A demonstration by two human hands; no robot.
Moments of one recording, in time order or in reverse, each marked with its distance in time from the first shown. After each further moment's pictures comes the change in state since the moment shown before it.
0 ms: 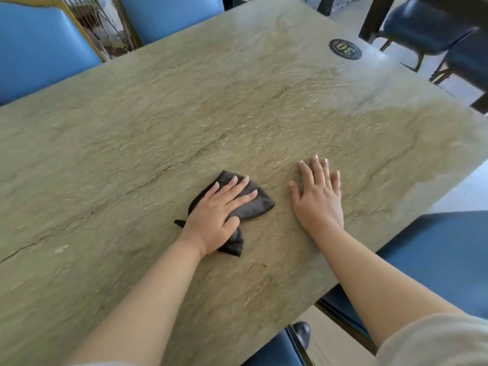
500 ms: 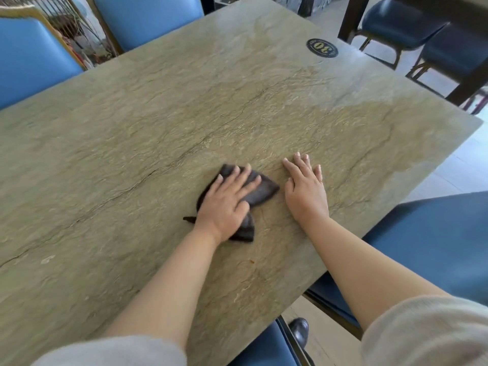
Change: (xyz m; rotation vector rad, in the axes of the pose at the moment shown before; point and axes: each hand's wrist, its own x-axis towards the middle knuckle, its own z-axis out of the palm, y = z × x) left_hand 0.040 0.034 0.013 0.089 0.008 -0.065; right_hand 0.003 0.007 -0.008 0.302 0.045 -0.012
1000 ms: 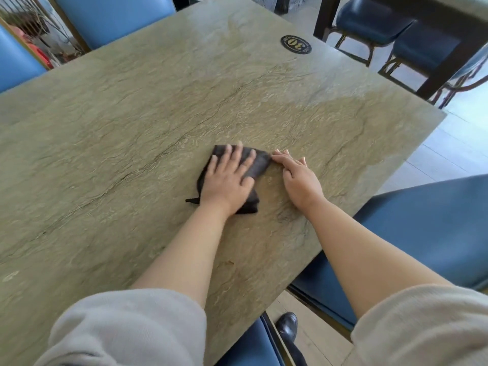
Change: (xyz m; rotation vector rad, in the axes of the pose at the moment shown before) left_hand 0.070 0.032 0.011 0.194 -0.025 -0.175; right_hand 0.016 0.025 -0.033 0.246 -0.098 0.015
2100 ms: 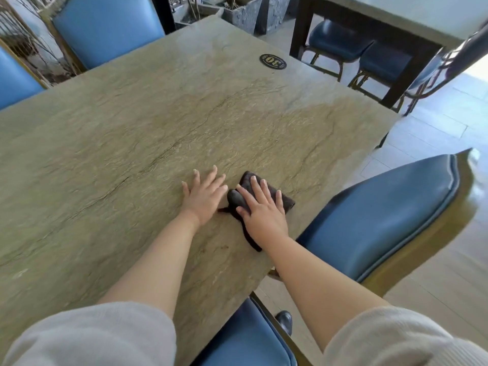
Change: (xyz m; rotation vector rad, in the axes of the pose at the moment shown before) left_hand -0.055 -0.025 -0.012 -0.321 -0.184 -0.023; right_hand -0.095 -0.039 0.051 -0.473 -0.105 0.095
